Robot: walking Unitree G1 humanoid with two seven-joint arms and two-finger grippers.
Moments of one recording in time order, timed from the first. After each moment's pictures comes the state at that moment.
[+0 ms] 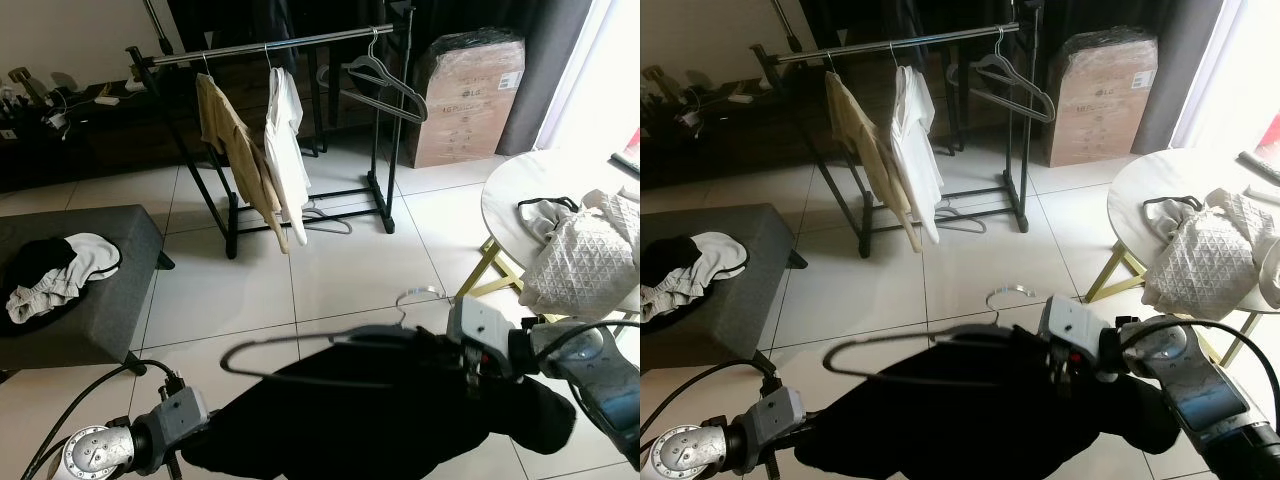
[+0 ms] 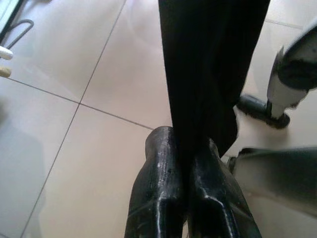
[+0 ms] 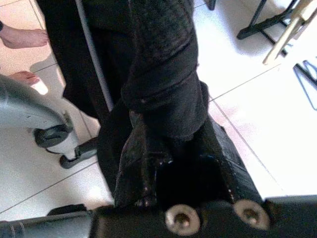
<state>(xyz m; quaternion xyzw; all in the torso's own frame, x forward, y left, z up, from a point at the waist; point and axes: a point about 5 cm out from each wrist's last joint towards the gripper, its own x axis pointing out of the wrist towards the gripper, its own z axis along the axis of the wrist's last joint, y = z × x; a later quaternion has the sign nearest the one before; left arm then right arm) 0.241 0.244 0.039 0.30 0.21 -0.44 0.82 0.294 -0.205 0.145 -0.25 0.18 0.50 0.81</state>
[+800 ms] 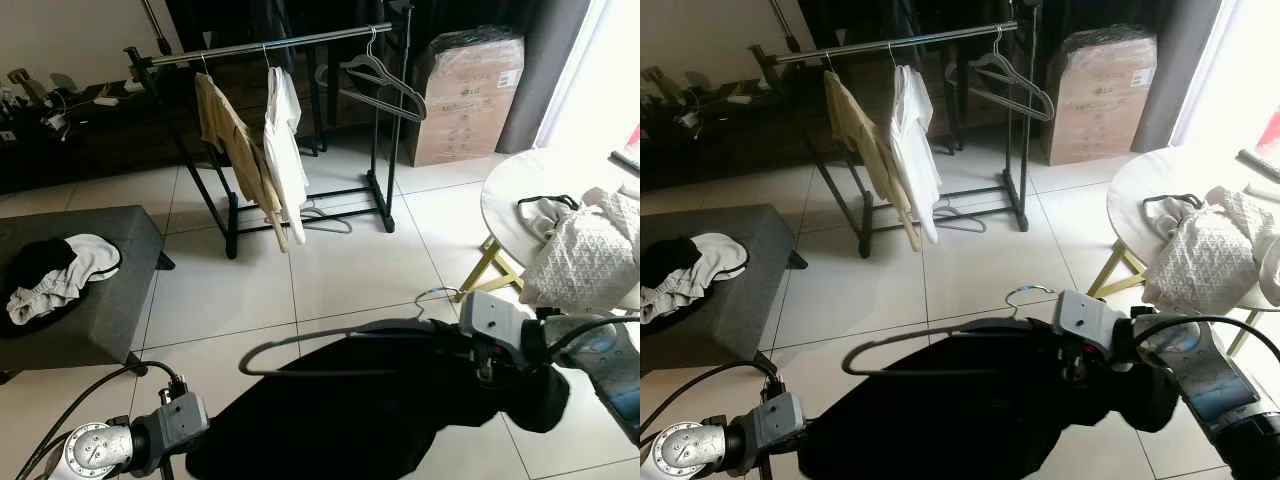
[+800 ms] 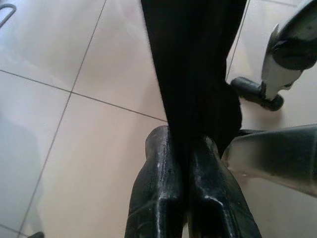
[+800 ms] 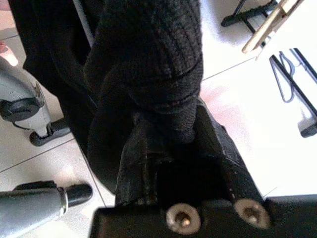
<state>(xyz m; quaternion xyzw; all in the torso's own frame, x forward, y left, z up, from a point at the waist) 0.241 0.243 0.037 0.30 0.23 -0.45 0.81 0.301 -0.211 0.147 -0.31 0.17 0.48 0.80</state>
